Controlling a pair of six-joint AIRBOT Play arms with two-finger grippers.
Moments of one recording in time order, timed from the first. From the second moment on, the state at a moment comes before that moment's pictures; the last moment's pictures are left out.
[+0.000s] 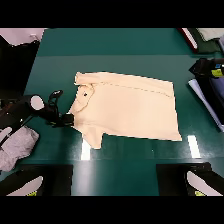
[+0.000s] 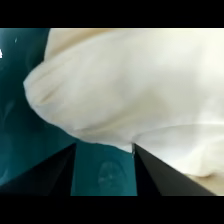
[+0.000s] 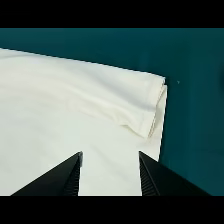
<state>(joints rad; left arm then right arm) -0.17 -1.14 0.74 1.28 -1.08 -1.68 -0.08 -1.05 1.34 -1.38 1.18 1.59</state>
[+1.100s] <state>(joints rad) -0.17 -0.90 0.79 1.28 -1.07 -1.70 -0.20 -0.89 0.92 -1.38 1.45 1.52</state>
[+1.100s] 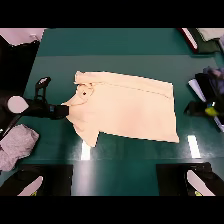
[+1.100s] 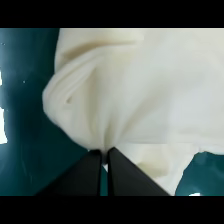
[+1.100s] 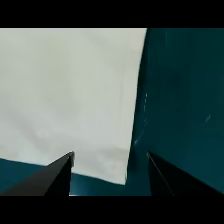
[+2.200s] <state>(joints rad) -0.17 -0.85 0.79 1.28 -1.19 -1.62 -0.26 -0.92 0.48 -1.25 1.33 1.49</state>
